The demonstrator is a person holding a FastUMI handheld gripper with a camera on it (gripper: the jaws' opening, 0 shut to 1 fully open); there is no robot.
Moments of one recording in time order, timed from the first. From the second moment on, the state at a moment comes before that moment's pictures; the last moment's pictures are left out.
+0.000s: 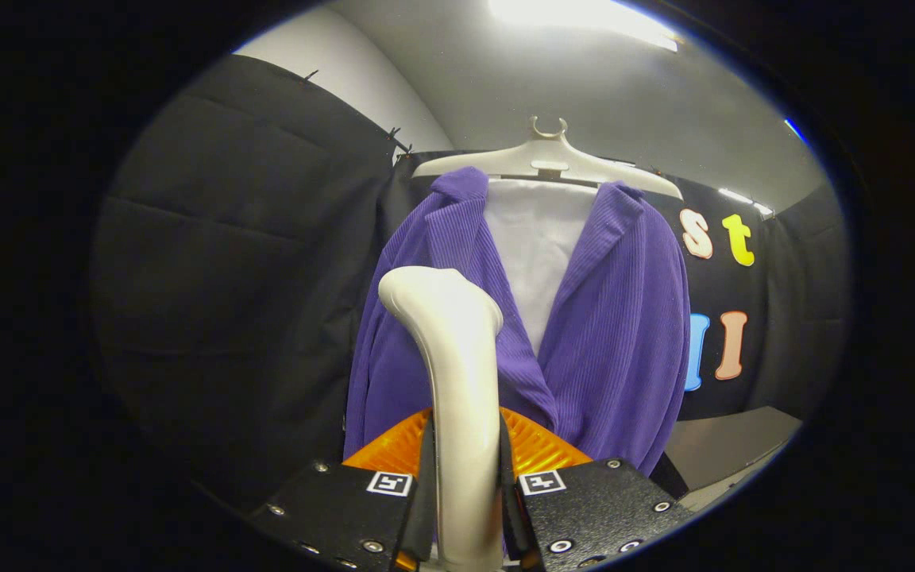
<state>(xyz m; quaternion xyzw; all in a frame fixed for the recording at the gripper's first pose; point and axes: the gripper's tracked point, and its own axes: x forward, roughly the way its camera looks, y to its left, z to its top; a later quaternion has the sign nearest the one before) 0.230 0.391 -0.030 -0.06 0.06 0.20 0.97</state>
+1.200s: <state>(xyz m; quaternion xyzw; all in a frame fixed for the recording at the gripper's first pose) 0.107 0.324 -0.299 -0.08 0.28 0.24 0.93</state>
